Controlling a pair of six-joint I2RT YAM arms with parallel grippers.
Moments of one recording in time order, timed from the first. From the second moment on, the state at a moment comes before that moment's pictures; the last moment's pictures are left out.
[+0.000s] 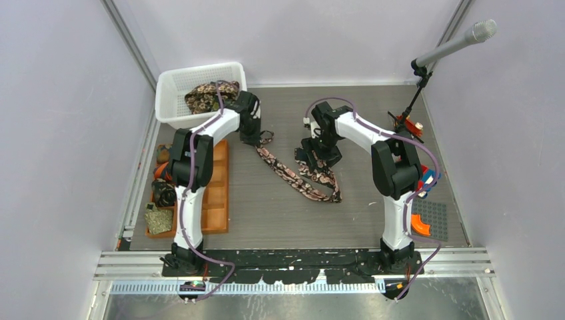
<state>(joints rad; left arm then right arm) -0.33 2.21 1.74 -0.66 0.12 -0.25 0.45 2.04 1.57 -0.96 -0.21 0.09</state>
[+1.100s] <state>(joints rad) -0.36 1.78 1.30 -0.60 0.18 -0.52 0.56 2.05 1.47 -0.98 -0.15 0.04</state>
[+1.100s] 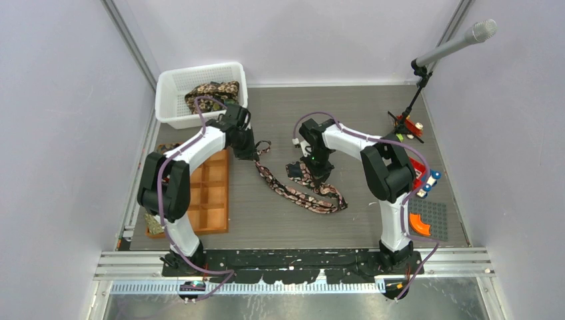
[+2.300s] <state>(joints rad) -0.60 0.89 0.47 -0.34 -0.03 -1.11 0.26 1.93 1.41 0.12 -0.28 0.60</state>
